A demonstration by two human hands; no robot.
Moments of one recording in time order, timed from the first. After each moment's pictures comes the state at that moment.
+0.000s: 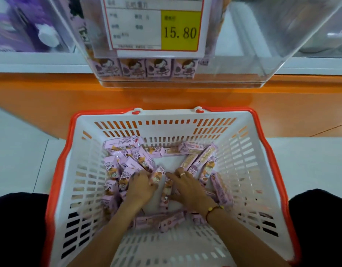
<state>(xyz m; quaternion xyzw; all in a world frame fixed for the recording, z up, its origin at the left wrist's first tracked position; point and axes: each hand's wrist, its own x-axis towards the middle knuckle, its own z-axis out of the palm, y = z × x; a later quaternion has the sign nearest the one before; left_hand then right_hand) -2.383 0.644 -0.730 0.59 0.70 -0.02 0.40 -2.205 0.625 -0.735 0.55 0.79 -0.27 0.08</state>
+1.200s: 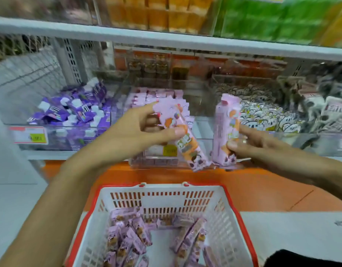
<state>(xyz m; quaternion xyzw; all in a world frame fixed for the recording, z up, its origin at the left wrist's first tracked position) -2.384 0.678 -0.307 0.73 0.35 0.38 0.45 -2.114 0.661 -0.325 0.45 0.70 -0.46 -0.31</state>
